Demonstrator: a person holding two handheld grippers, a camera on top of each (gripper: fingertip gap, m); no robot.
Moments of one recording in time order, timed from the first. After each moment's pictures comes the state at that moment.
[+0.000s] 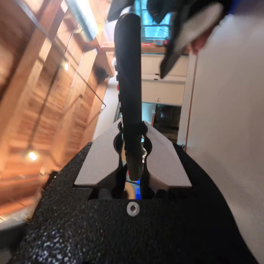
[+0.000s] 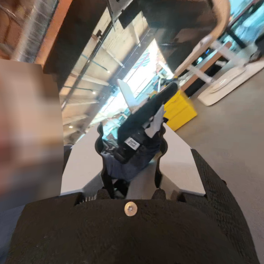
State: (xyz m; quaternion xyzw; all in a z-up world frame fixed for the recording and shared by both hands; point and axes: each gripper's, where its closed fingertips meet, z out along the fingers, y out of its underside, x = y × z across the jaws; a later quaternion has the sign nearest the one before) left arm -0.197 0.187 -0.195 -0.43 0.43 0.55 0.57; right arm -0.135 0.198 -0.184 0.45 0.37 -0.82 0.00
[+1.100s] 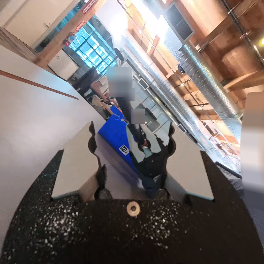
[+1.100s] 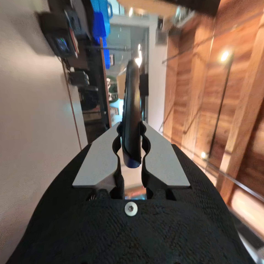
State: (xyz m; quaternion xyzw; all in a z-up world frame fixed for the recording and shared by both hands) left arm -0.227 0.212 -0.206 -0.57 -0.11 -0.52 0.62; right arm -0.155 0.276 -0.206 0.16 0.59 0.22 -0.76
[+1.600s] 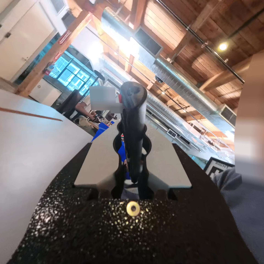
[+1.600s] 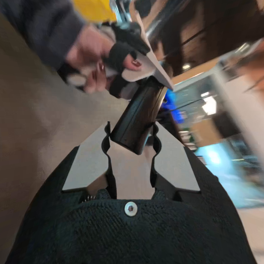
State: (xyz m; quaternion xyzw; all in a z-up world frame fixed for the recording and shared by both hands) left arm -0.214 0.200 -0.184 -0.50 -0.05 -0.52 0.69; right arm -0.174 0.185 -0.245 0.19 0.72 -0.18 -0.65
